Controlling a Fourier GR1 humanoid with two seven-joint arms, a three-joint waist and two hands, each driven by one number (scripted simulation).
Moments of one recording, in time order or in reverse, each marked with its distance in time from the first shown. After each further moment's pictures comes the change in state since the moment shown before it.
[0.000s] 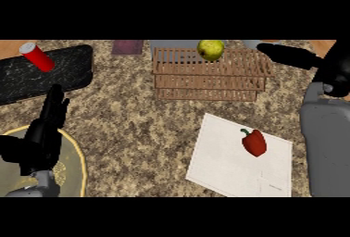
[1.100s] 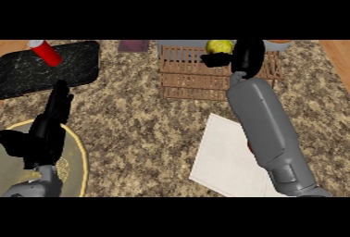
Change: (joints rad) left arm -0.036 0.014 -0.014 0.030 0.017 -0.012 -0.010; right arm -0.260 0.136 0.107 0.613 0.136 -0.083 -0.141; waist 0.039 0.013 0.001
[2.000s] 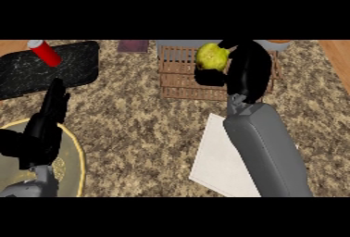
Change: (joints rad) left arm -0.001 0.021 -0.003 -0.021 0.014 0.012 0.023; right arm 0.195 0.015 0.236 -0.485 0.261 0.238 0.314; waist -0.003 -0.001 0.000
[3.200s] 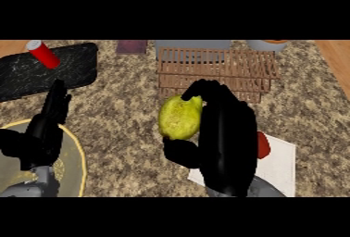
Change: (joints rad) left arm 0.007 0.010 -0.019 -0.002 0.012 0.019 0.010; right arm 0.125 -0.009 0.426 -0.488 0.005 0.299 0.300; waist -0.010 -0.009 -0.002
